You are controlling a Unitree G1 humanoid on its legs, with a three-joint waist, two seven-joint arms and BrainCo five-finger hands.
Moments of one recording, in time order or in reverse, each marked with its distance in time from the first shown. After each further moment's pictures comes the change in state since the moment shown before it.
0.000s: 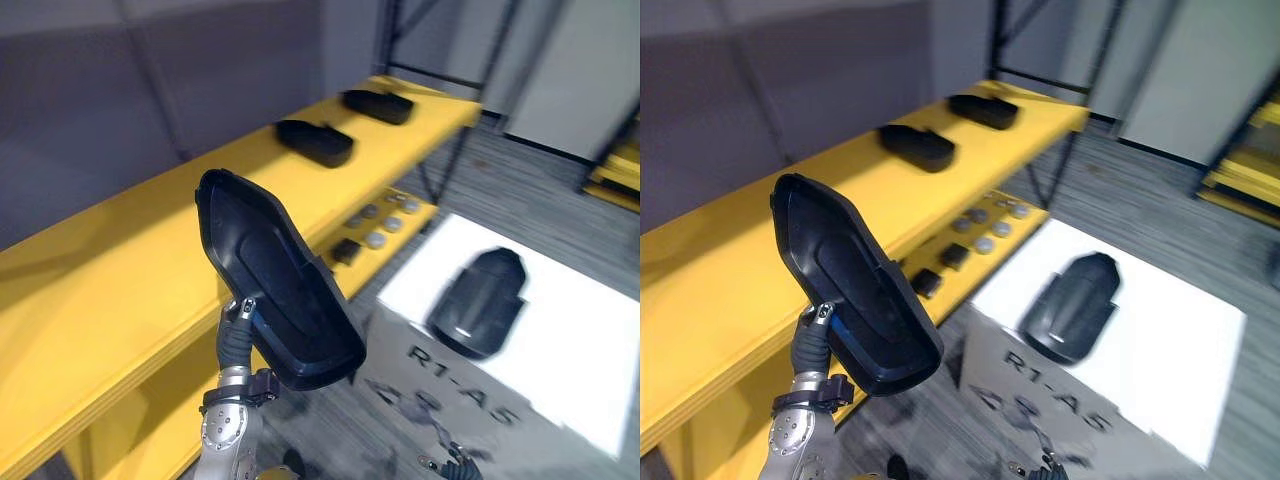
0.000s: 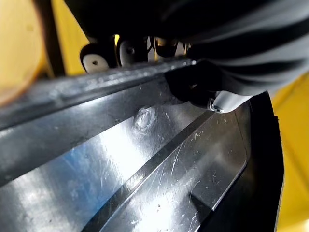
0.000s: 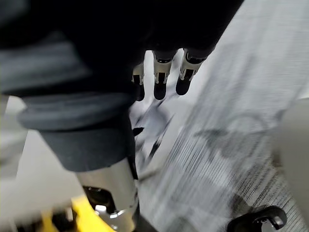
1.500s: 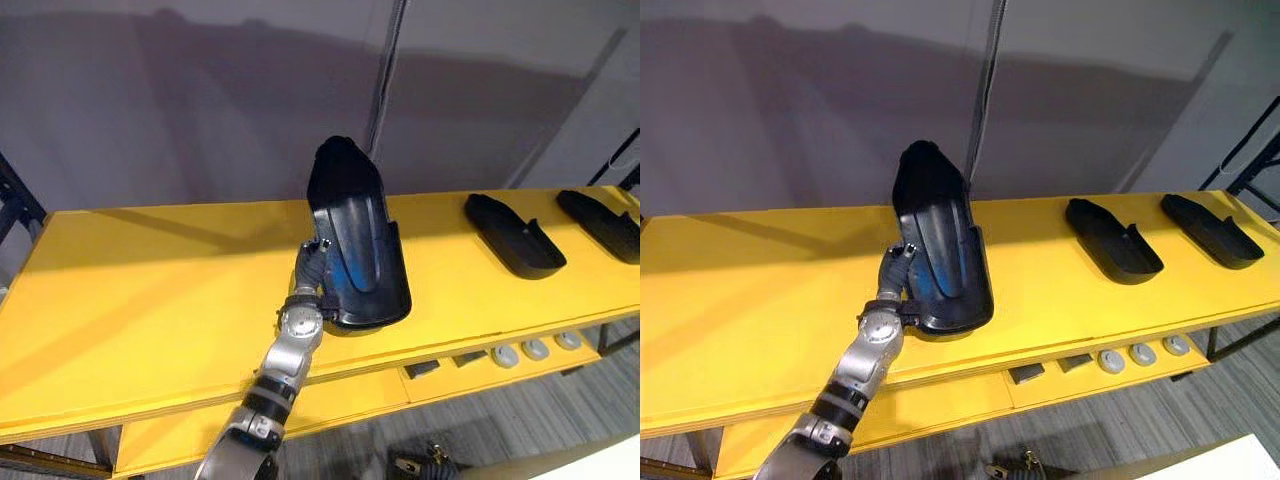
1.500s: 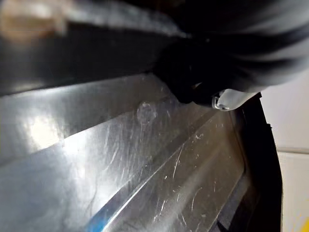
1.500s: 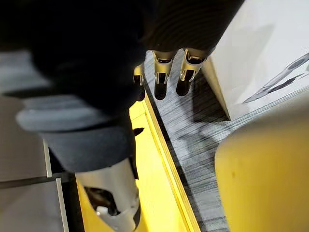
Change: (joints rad) left arm -0.778 -0.038 -0.134 0.731 0.117 0.125 0.238; right arm 0.086 0.094 0.038 -0.107 -0.046 0.037 -0.022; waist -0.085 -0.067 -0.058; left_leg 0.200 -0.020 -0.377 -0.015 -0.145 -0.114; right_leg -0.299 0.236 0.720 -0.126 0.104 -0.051
